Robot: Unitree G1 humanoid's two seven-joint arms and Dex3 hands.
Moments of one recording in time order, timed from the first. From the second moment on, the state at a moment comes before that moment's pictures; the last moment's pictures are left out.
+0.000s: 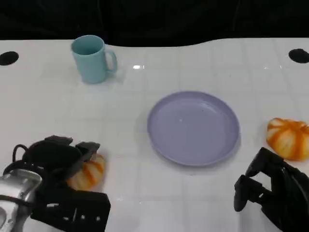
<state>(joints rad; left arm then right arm) -0.23 0.51 -0.33 0.18 0.95 -0.04 -0.31 0.20 -0.03 -0.08 -0.16 0.51 0.19 0.43</state>
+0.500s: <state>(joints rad) -0.36 0.48 -0.40 0.47 0.86 -0.12 -0.17 0.21 -0.03 -0.08 -0.18 0.51 0.19 0.43</state>
